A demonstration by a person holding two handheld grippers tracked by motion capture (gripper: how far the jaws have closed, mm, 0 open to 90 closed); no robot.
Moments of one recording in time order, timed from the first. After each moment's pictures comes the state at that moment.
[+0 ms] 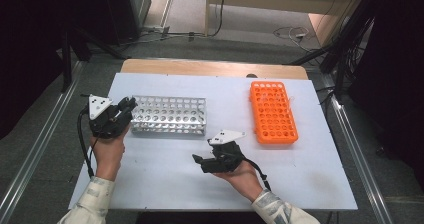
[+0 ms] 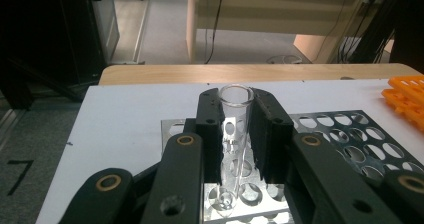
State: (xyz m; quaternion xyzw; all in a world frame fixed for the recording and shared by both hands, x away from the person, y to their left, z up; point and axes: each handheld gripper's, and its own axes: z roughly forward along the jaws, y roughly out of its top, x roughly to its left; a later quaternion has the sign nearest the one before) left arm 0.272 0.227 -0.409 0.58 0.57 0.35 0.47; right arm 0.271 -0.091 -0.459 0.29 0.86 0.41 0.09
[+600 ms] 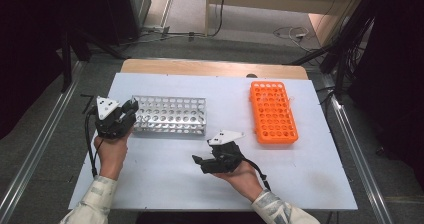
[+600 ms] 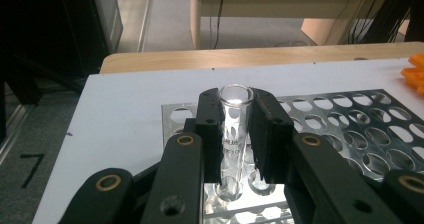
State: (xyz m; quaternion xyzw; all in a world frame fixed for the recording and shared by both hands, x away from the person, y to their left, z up) left arm 0.280 0.222 -0.426 0.60 0.57 0.35 0.44; right arm 0.271 -0.091 -0.460 0.29 0.86 0.40 0.09
